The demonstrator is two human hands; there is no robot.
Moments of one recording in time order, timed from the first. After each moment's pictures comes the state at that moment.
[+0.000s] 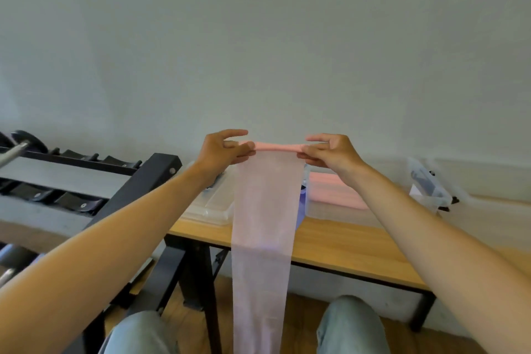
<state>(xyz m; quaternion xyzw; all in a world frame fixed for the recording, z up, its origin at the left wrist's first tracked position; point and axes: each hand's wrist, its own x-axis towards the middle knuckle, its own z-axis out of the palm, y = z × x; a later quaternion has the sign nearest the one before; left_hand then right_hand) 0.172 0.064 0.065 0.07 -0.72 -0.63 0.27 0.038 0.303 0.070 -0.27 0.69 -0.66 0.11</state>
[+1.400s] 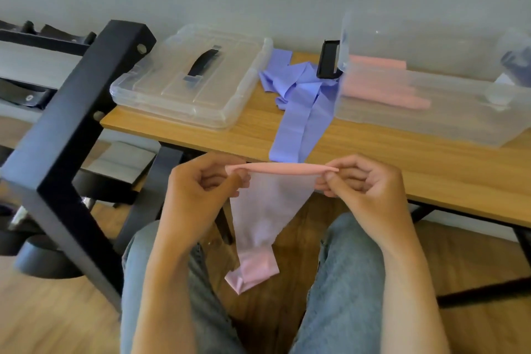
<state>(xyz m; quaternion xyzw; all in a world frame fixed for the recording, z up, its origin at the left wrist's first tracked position) 0.275 0.113 -0.119 0.17 -0.76 -0.57 0.26 0.142 0.333 -0.121 -0.24 0.72 -0.65 0.10</state>
